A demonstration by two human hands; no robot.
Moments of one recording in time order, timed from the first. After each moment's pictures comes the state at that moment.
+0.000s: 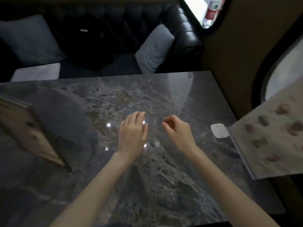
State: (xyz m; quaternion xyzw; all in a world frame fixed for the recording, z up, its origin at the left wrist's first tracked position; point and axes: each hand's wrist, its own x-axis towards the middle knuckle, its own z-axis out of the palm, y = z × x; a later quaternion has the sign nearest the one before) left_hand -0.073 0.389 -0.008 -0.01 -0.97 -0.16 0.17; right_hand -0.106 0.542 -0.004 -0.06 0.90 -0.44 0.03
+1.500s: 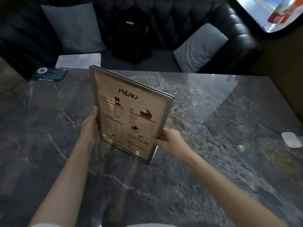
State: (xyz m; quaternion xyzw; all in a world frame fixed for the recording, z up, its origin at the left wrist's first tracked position) left_hand -0.009 -0.032 -0.059 0.32 -0.56 -0.76 0.10; right_hand -0.037 0.238 -0.023 -0.19 0.83 -0.47 0.23
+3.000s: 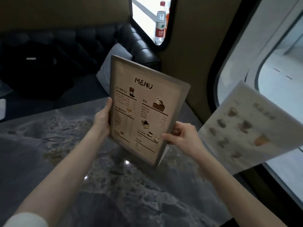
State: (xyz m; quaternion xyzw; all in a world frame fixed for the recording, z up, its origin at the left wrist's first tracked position) left_hand -0.229 0.375 0.017 0.17 -0.59 -0.78 -0.08; right_hand -0.124 0.613 0.057 0.02 0.81 -0.59 0.06
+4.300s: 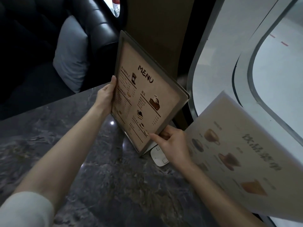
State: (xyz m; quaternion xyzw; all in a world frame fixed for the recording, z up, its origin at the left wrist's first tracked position) left_hand -0.420 0.566 -0.057 0.06 -0.65 -0.75 -0.14; right_hand -0.229 0.738 -0.037 0.13 0.80 -0.58 -0.02
